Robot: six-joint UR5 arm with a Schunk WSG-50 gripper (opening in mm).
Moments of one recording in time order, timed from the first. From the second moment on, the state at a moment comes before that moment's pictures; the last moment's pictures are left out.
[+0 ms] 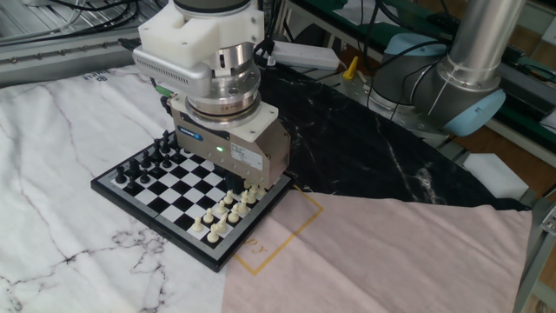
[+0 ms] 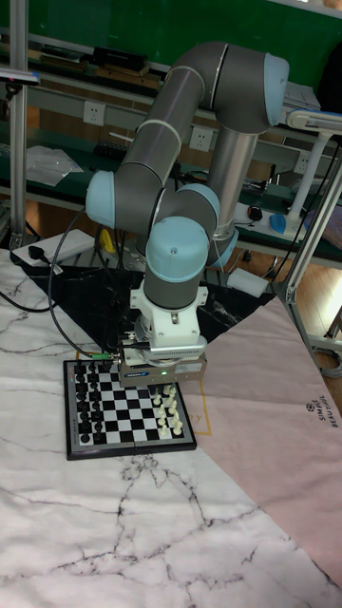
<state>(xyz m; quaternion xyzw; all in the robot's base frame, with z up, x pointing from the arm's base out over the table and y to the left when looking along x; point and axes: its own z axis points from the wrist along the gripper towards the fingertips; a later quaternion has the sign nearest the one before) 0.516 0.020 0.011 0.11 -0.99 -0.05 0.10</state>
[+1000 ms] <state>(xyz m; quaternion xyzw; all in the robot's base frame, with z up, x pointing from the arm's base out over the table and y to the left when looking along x) 0.512 0.011 0.011 0.13 -0.98 -0.04 0.11</state>
